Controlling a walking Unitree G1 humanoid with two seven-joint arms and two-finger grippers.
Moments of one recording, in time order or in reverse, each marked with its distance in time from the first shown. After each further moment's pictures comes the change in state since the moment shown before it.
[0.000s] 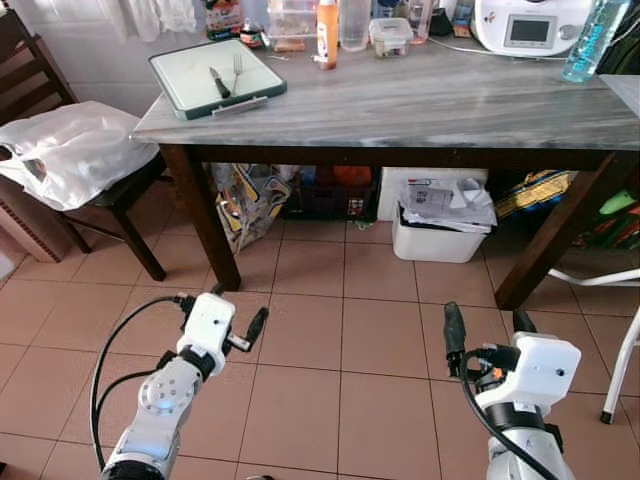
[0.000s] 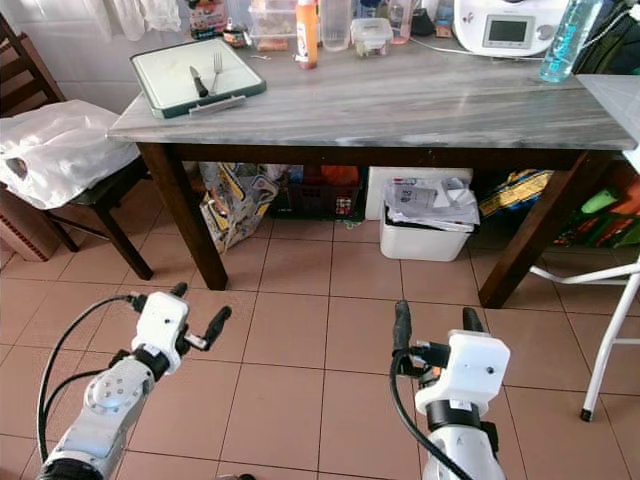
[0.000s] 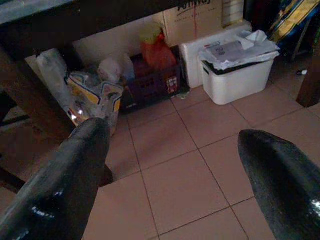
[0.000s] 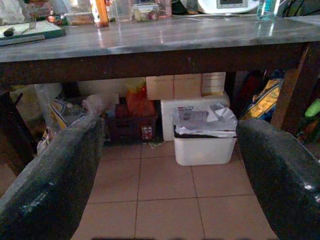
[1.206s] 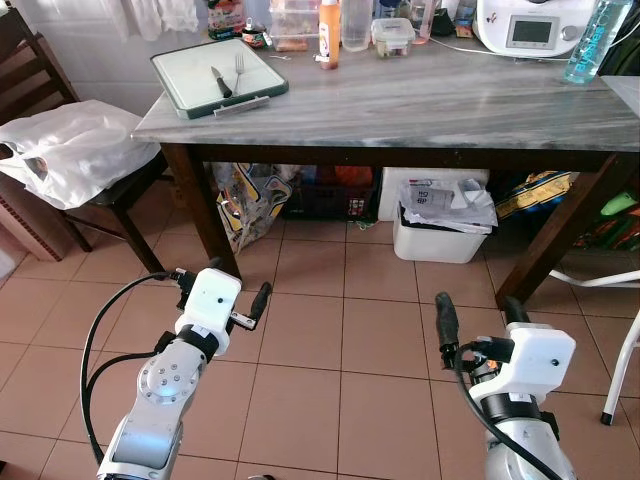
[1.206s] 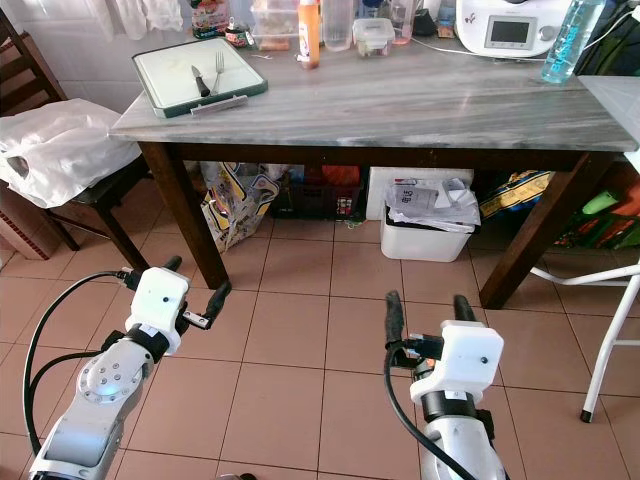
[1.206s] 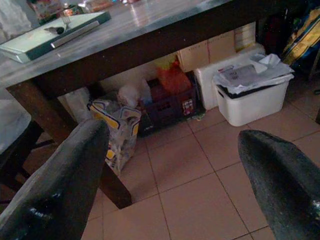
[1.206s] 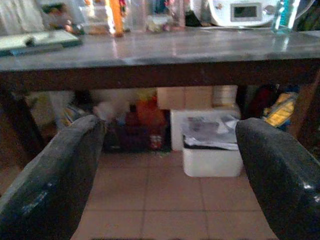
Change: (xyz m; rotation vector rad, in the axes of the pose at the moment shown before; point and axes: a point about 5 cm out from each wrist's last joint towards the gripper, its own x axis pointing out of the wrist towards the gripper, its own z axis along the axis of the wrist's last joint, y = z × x) left arm -0.006 -0.004 0.056 0.057 -0.076 0.063; right arm 0.007 0.003 0.005 0.008 -0.024 0.023
